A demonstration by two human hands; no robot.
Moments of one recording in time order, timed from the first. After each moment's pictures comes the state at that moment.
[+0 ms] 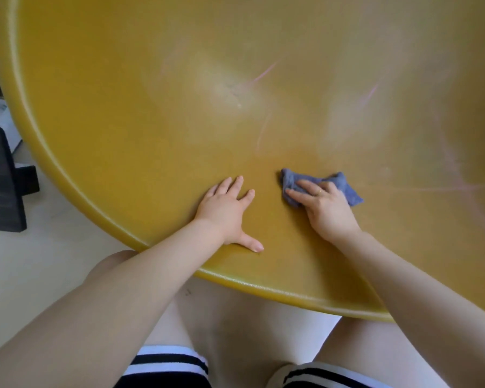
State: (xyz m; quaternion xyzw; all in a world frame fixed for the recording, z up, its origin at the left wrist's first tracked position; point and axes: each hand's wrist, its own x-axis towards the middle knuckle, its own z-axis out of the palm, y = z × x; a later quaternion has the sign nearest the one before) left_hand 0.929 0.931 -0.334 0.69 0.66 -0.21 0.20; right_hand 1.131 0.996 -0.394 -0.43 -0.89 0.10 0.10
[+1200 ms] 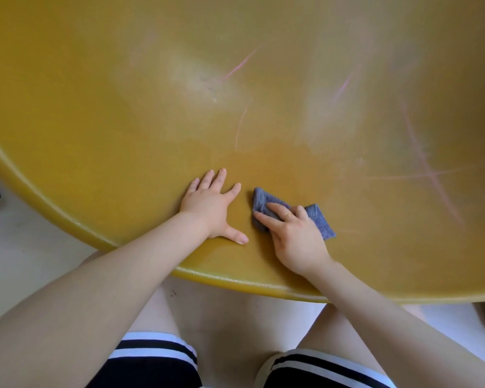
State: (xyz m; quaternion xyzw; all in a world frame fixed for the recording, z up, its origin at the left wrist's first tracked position) left_hand 0.931 0.940 -0.340 0.69 0.65 -0.22 0.21; right_hand 1.119 0.928 -0.387 -0.45 -0.88 0.14 0.09
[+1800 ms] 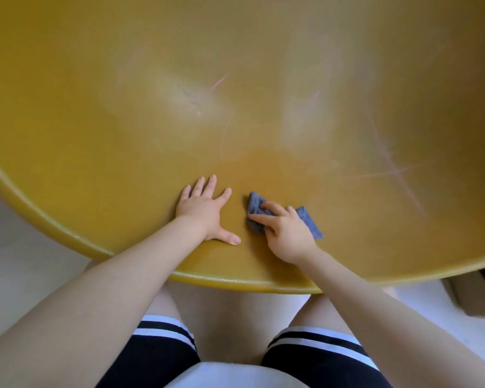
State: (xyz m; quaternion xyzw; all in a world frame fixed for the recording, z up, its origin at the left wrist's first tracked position) left_hand 0.933 0.943 -0.341 0.69 0.65 -0.24 0.22; right_hand 1.117 0.931 -0.369 -0.53 -0.82 0.21 0.03
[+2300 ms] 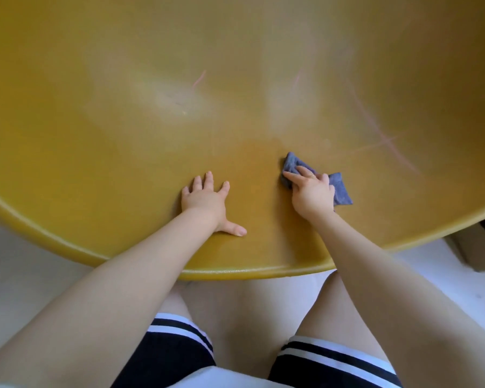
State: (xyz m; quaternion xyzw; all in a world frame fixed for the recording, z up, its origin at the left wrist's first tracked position) left_hand 0.943 0.950 -0.331 0.68 0.64 -0.30 0.21; right_hand 1.140 0.965 -0.381 -0.74 -0.66 0.14 0.03
